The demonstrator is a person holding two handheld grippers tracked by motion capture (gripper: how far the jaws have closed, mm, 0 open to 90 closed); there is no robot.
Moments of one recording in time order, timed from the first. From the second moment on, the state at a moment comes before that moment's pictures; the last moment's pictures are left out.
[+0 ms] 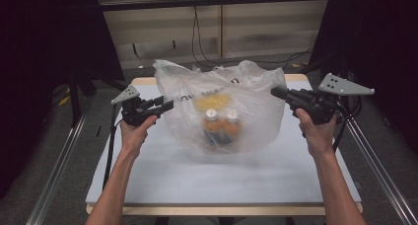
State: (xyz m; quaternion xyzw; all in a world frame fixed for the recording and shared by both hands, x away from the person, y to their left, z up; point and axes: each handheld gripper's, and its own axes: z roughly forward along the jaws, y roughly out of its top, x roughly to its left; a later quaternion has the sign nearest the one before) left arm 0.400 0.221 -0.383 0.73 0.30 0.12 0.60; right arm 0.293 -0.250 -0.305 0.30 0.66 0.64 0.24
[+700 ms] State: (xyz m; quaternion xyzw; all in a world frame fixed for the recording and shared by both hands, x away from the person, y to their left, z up) left arm 0.356 0.226 -0.347 0.75 0.22 0.14 0.61; right arm 0.286 -0.268 -0.306 0.32 0.65 0.64 0.25
